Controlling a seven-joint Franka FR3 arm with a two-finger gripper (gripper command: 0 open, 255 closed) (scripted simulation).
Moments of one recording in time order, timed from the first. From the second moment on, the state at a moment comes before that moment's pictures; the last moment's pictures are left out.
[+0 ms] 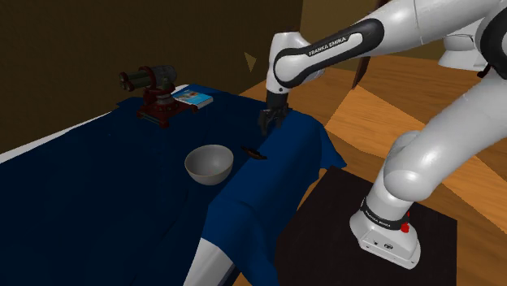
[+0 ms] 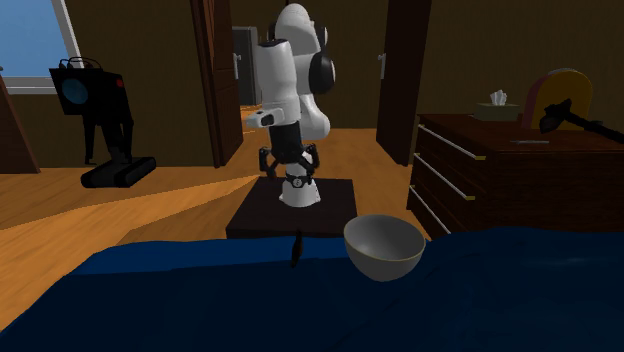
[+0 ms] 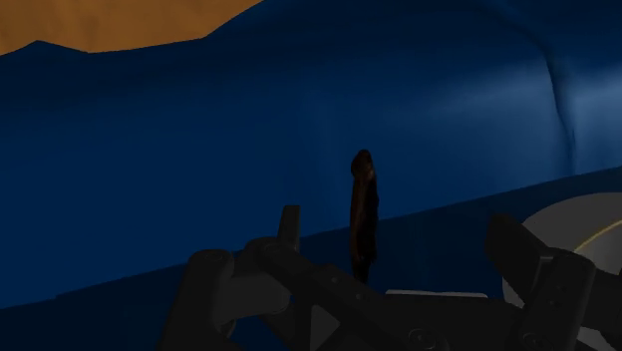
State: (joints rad) arm 0.03 -0.35 0.01 -2.45 0.13 2.13 0.02
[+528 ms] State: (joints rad) arm 0.05 -0.05 0.03 -2.37 0.11 2.34 0.01
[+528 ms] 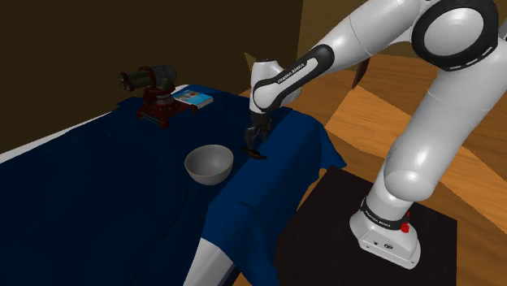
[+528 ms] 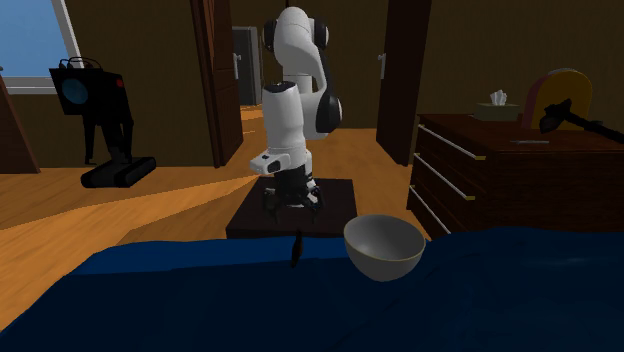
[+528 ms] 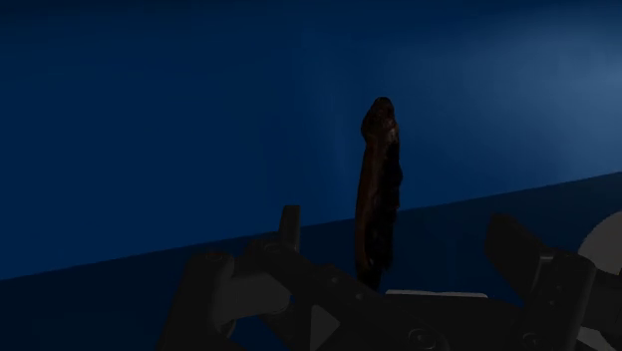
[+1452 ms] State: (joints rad) arm 0.06 0.08 0.04 -2.37 0.12 2.47 0.01
